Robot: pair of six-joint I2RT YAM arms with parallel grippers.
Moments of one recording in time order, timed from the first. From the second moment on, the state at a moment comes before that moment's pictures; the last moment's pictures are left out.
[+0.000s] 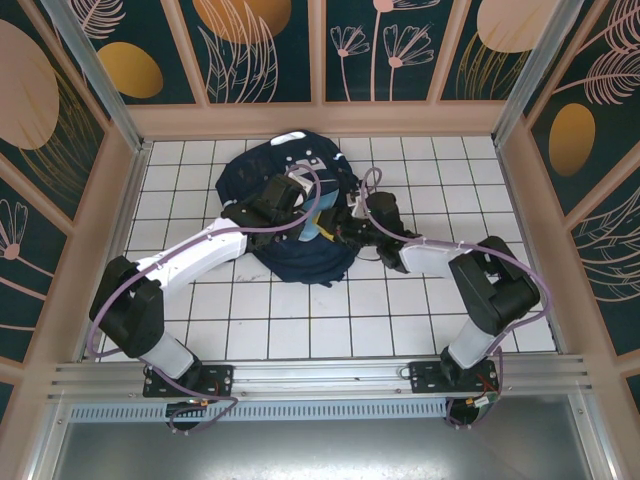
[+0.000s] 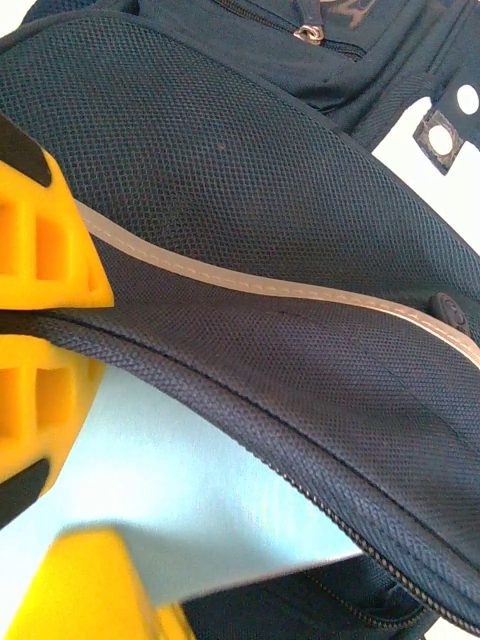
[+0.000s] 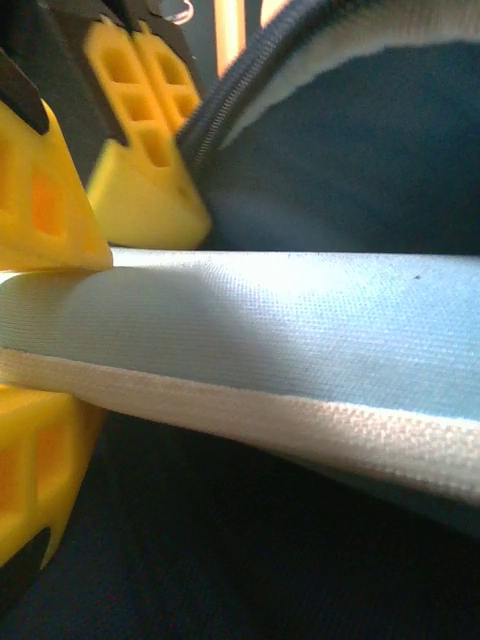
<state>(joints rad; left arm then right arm) -0.69 1.58 1.19 -0.43 -0.20 -0.10 0.59 1.67 0.80 0.52 -0.55 1.23</state>
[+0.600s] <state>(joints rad) -0.67 1.56 1.19 -0.41 -0.17 -0.14 0.66 1.86 1.02 0.50 -0.32 1.26</state>
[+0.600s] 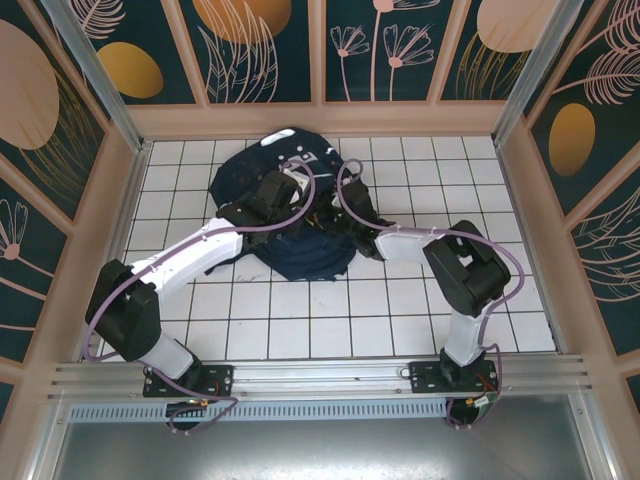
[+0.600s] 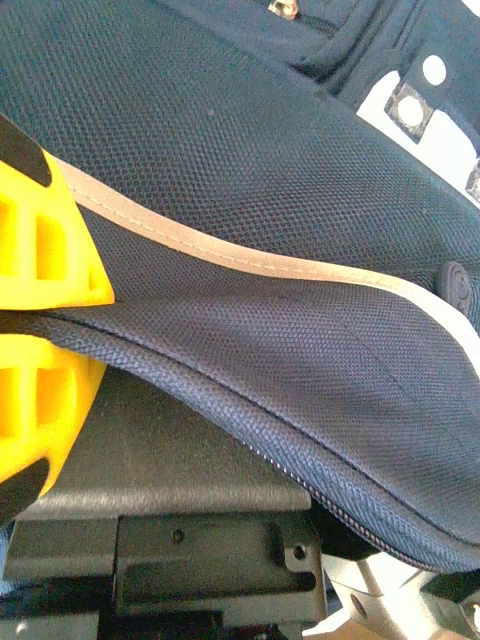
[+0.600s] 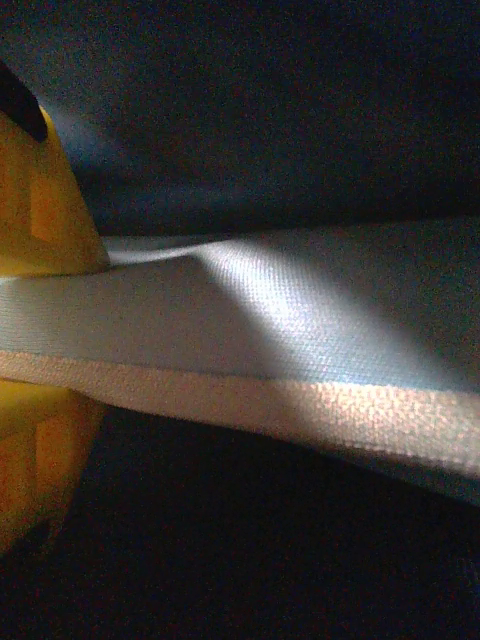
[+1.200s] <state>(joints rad) -0.69 1.52 1.18 -0.40 -0.17 -0.15 0.61 1.80 0.92 0.58 -0.36 1.27</state>
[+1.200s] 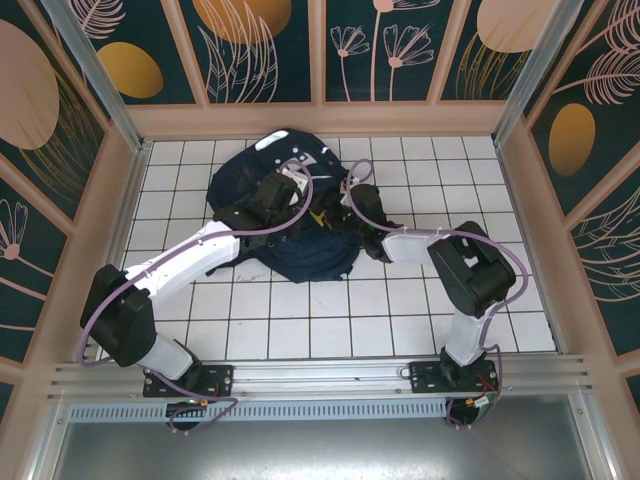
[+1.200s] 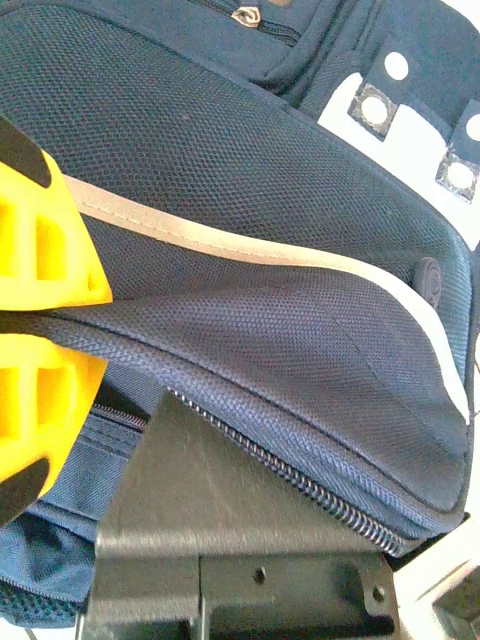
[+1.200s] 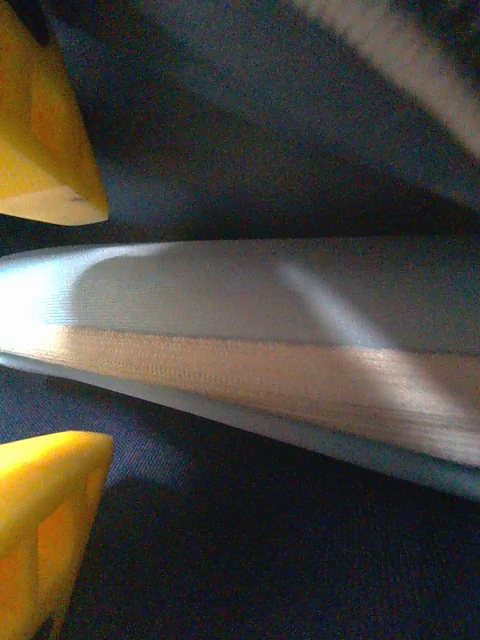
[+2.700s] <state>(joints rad) -0.45 1.24 0.91 -0.31 -0.16 -0.56 0.92 1.43 0.96 -0.22 0.03 0.48</state>
